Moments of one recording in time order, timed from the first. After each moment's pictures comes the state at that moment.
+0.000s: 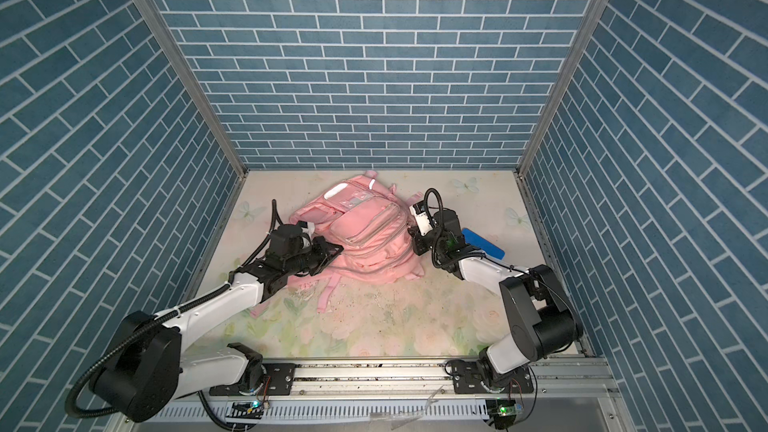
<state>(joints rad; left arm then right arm) -0.36 1.25 0.61 0.00 0.41 -1.04 0.44 1.52 0.74 0.25 -0.33 -0.03</state>
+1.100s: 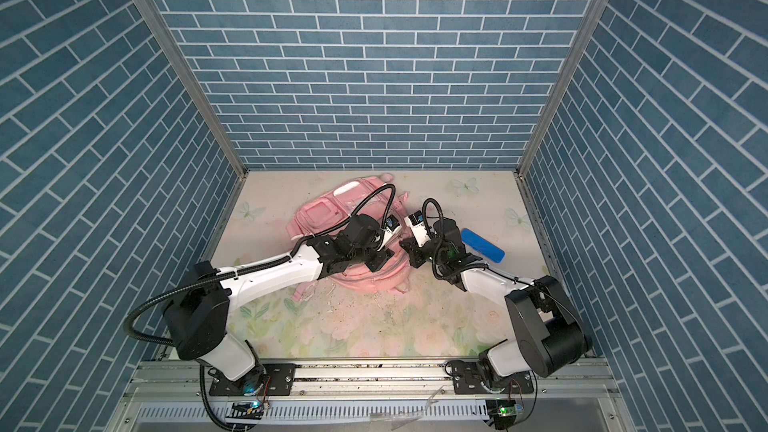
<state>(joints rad) -0.86 1.66 1.16 -0.27 -0.08 0.06 0.50 1.44 0.64 0.29 -0.45 0.05</state>
